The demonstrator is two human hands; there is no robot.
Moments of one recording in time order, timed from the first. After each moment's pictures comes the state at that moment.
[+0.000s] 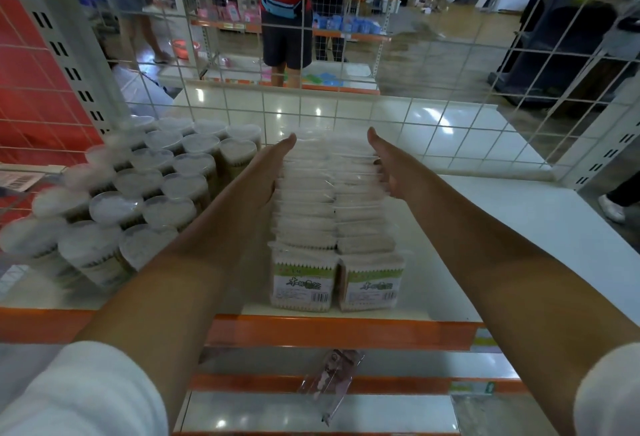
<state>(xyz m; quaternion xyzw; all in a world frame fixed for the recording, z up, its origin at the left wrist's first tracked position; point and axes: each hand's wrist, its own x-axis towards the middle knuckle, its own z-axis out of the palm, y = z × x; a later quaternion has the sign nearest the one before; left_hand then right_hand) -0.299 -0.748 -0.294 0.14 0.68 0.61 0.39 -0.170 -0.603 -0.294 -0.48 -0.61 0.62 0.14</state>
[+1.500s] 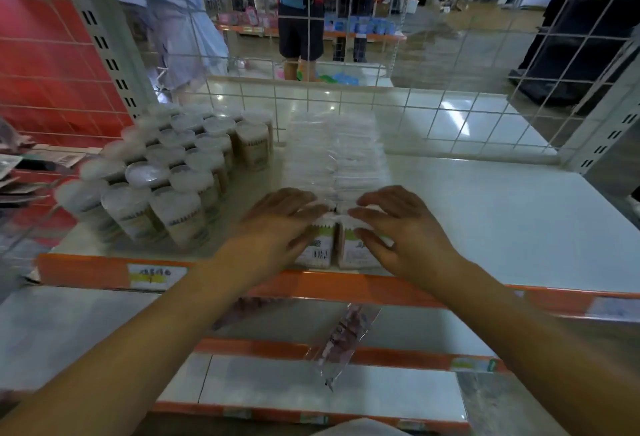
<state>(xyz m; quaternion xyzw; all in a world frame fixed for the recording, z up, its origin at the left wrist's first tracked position) -0.211 -0.868 -0.324 0.66 0.73 0.14 -0.11 -0.048 -0.717 -0.319 -0.02 -0.95 0.02 0.31</state>
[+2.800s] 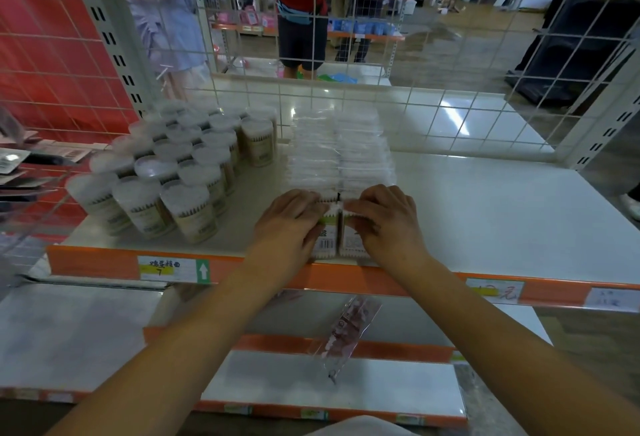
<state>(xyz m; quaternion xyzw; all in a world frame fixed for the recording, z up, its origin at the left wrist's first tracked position) -0.198 -0.861 -0.356 0.58 0.76 0.24 -0.17 -0.075 -0.729 -0.351 -0.15 -0.91 0.10 0.38</state>
